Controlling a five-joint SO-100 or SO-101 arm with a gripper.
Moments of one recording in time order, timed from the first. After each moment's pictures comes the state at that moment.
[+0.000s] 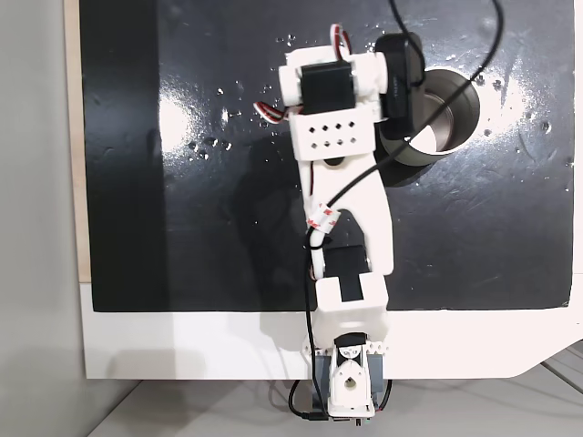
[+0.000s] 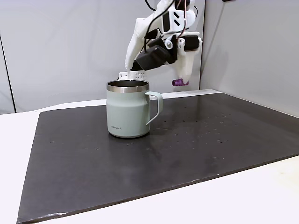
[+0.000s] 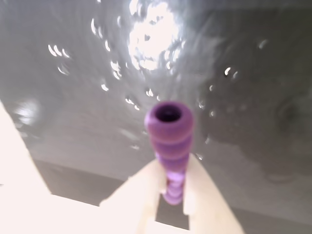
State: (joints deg) arm -7.8 64.0 34.7 102.8 1.1
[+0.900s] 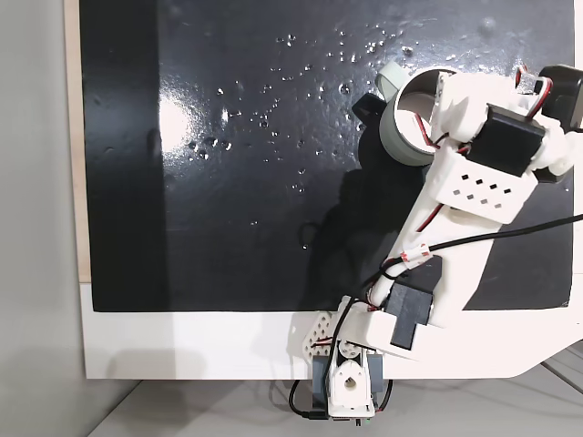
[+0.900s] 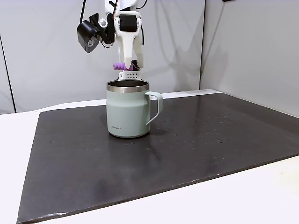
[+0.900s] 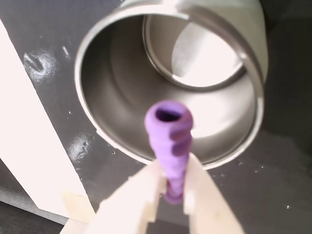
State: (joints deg) arm 16.2 75.8 40.3 103.9 -13.5
